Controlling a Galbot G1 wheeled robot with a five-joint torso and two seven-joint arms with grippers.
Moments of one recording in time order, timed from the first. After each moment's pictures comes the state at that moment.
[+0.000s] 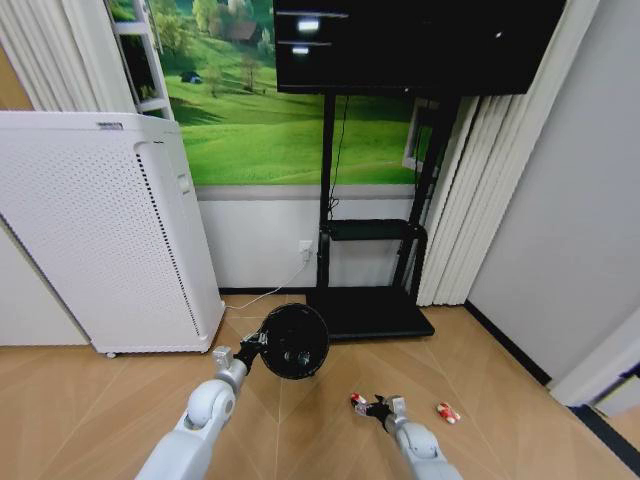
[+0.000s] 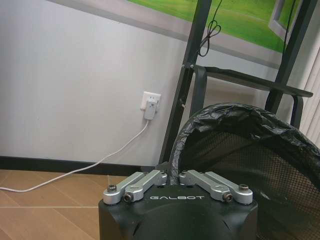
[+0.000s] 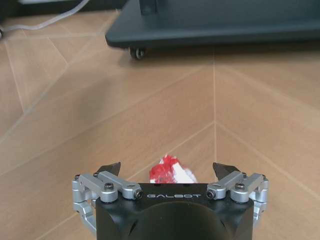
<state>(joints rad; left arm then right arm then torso) 1.09 -1.21 -0.29 -1.76 -0.58 0.23 -0.01 -1.01 1.41 0.50 1.00 0.09 -0.25 -0.30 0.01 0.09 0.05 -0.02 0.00</state>
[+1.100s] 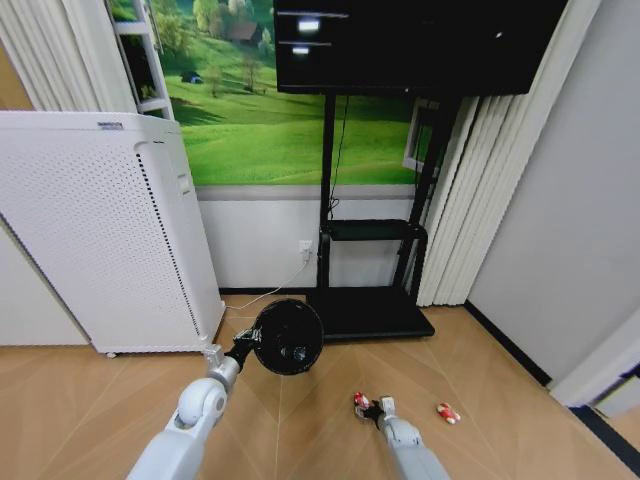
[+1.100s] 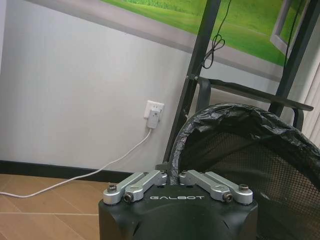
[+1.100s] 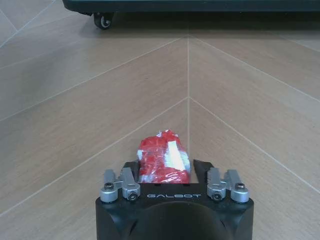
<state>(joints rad) 1.11 -1.19 -0.35 -1.78 -0.61 0.22 0.03 -0.90 1.46 0.56 0.74 -0.03 -0.16 -0.22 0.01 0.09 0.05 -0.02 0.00</state>
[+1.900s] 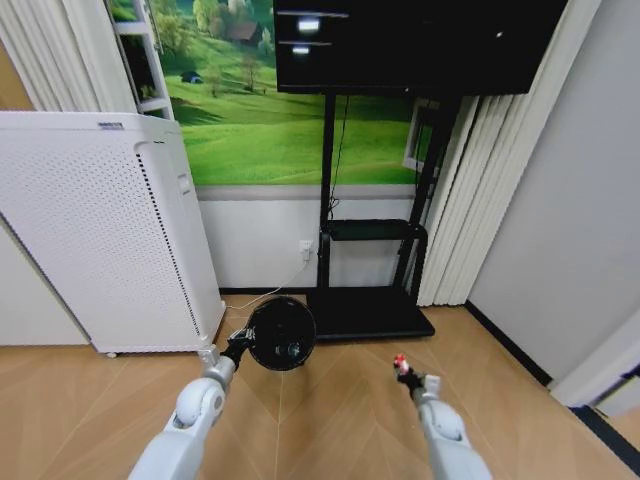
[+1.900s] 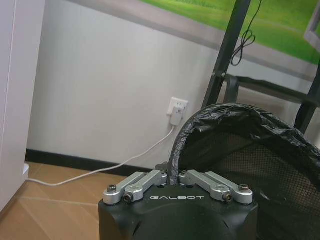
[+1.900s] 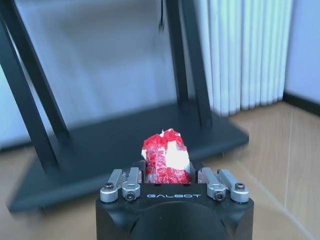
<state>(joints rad) 1.11 -1.24 -0.39 -1.71 -0.60 0.21 -0.01 -1.12 1.41 0.83 1.55 0.29 -0.34 -0.09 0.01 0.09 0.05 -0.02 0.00</state>
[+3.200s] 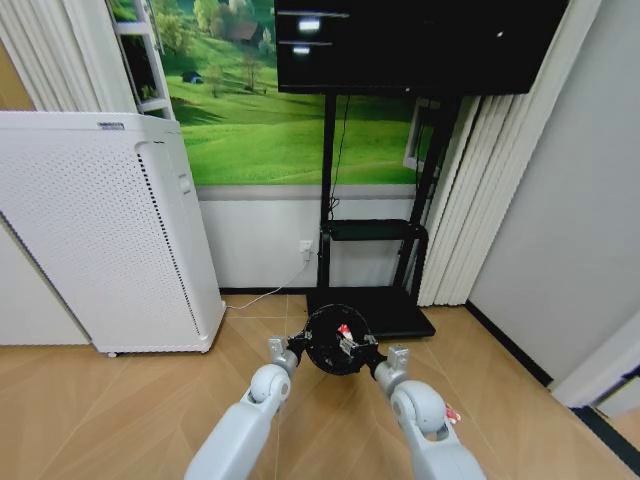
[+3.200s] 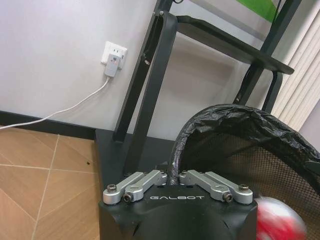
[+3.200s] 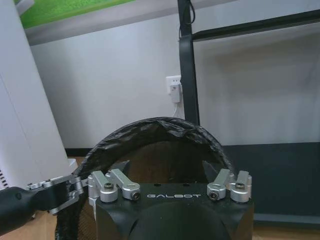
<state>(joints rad) 0.88 -1.38 -0.01 -1.52 -0.67 0.25 -0.17 -1.20 1.40 0.46 1.93 0.28 -0.50 -0.11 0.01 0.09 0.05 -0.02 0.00</state>
